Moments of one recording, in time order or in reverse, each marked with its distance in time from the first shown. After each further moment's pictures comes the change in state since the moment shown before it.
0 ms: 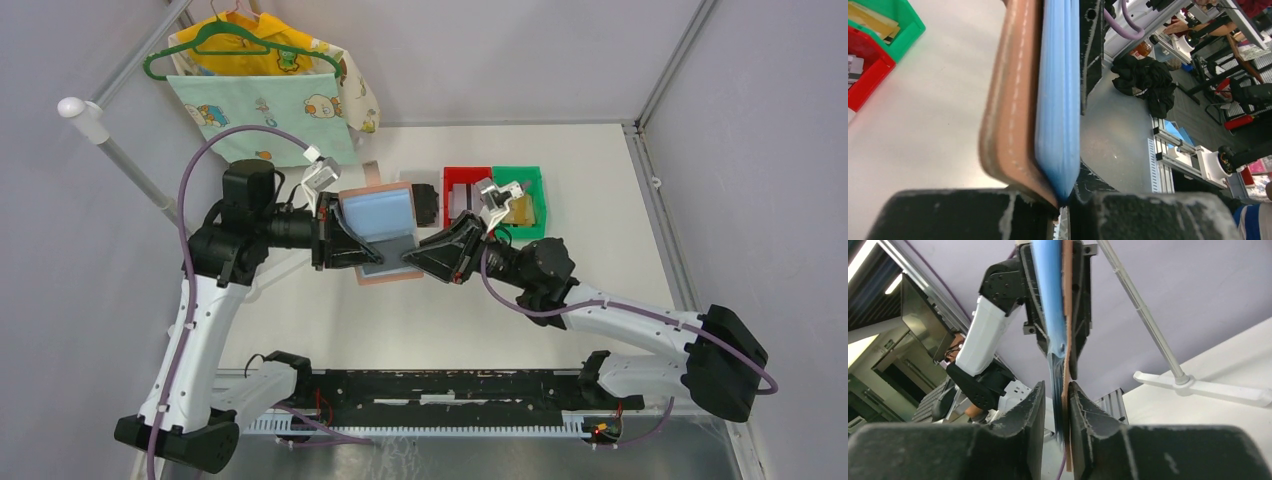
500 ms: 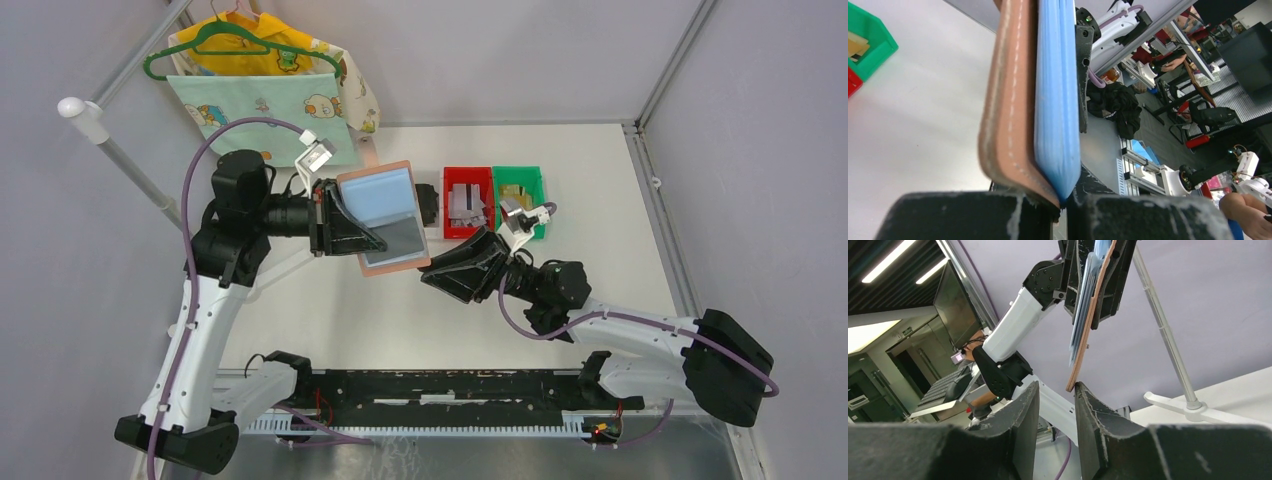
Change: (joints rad) left arm -0.004 0.008 -0.020 0.299 0.061 -0.391; right arm 0.005 -0.037 -0.174 0.327 -0.043 -0.022
